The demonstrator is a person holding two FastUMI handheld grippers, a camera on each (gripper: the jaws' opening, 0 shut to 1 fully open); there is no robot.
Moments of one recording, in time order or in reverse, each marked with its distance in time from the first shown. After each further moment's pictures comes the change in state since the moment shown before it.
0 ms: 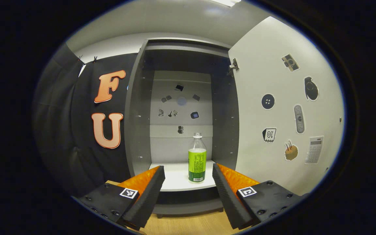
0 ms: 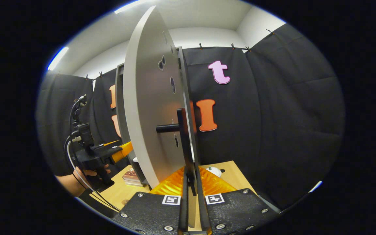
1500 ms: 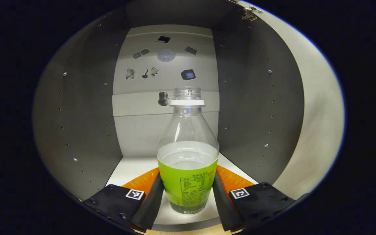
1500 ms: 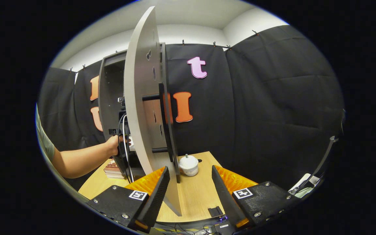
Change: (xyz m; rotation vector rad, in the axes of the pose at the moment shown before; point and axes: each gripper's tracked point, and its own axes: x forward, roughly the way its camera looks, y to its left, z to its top) left arm 0.220 -0.020 -0.098 0.029 0.233 -0.045; right arm -0.041 -0.025 -0.058 0.045 0.082 -0.195
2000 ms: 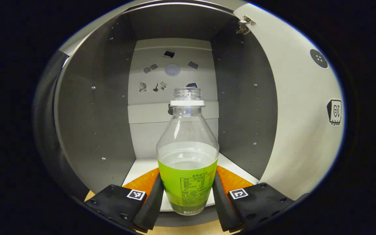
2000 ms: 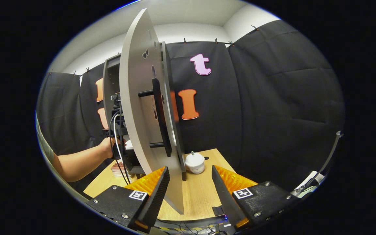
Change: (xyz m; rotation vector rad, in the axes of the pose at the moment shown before) left arm -0.076 0.016 0.013 0.020 -0.084 0.049; right arm 0.003 -0.005 -0.009 0.011 0.012 0.094
